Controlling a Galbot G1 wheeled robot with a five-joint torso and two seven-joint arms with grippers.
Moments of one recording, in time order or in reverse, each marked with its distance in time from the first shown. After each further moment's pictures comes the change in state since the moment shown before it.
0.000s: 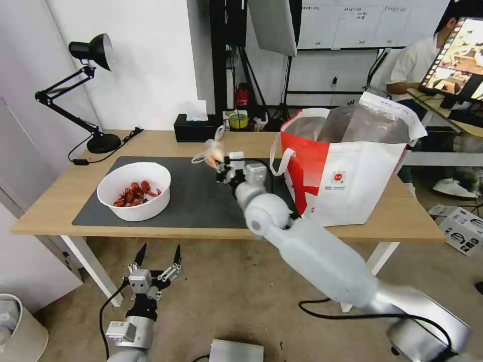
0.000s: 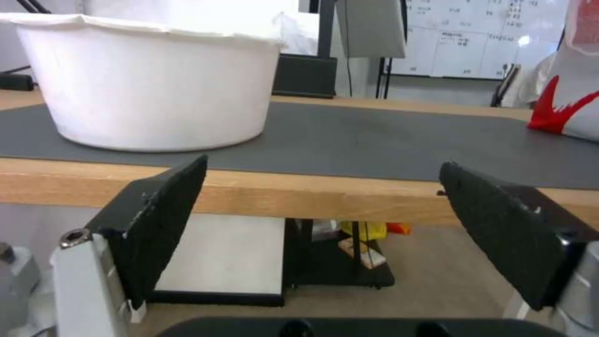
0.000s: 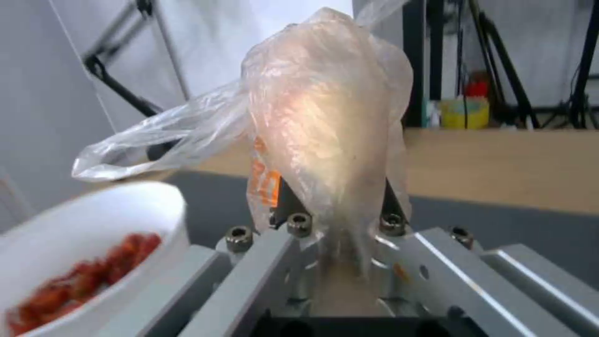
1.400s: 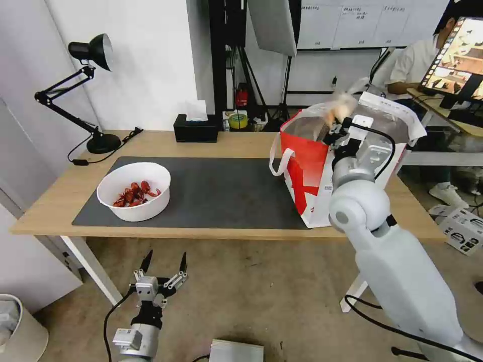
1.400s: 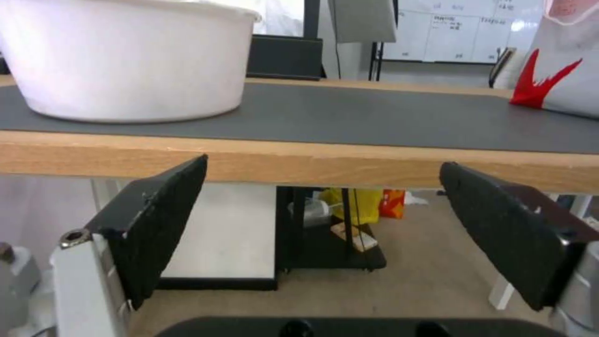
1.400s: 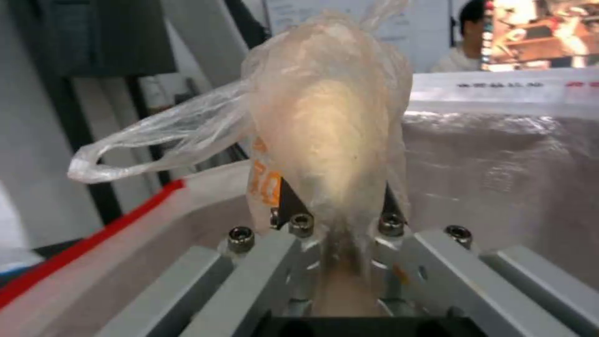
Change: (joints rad) left arm 0.028 -0.029 0.027 0.010 0.055 -0.011 0.005; right arm -0.145 -0.074 0.471 0.151 -0.181 -0.133 0.334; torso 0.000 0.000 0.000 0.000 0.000
